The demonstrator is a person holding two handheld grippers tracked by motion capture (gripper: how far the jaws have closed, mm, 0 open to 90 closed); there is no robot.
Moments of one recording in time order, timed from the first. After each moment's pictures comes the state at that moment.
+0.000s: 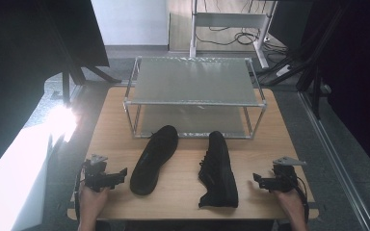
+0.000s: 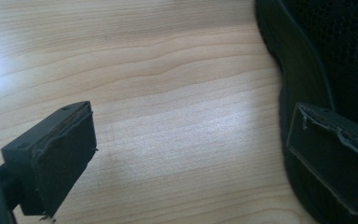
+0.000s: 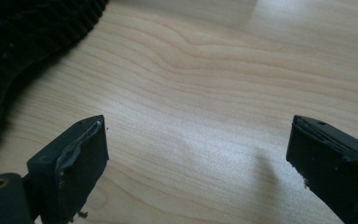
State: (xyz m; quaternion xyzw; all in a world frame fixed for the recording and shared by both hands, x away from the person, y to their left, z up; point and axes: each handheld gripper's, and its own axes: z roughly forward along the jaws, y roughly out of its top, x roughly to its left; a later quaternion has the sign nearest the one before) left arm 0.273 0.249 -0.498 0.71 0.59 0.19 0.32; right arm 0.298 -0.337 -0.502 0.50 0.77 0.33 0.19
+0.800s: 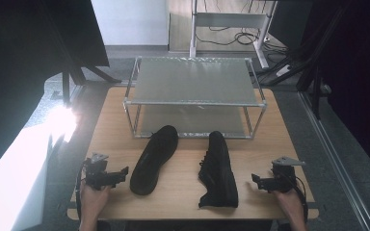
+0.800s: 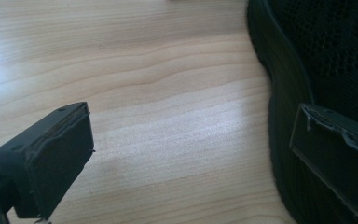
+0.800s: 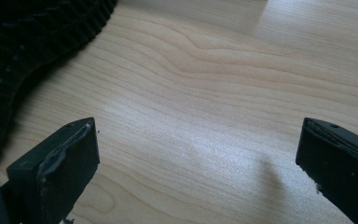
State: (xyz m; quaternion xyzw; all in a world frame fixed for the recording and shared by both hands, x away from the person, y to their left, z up) left arm 0.274 0.247 -0.494 0.71 0.59 0.19 0.33; right arm 0.298 -0.334 -0.503 0.50 0.78 0.34 0.19
